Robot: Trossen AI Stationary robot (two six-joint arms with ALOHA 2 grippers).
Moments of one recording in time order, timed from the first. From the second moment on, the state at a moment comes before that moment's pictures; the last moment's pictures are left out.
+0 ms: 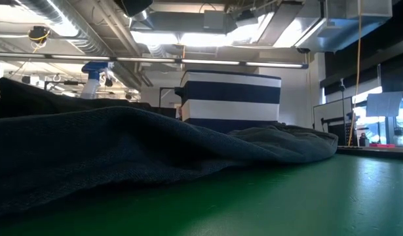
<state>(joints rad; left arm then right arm) -1.20 1.84 0.99 -0.41 -0.17 -0.58 0.62 2.56 2.33 -0.42 0.30 0.76</state>
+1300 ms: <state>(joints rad) -0.77 1.70 0.98 -0.48 0.02 -0.62 0.64 2.48 2.33 -0.54 0.31 0.72</state>
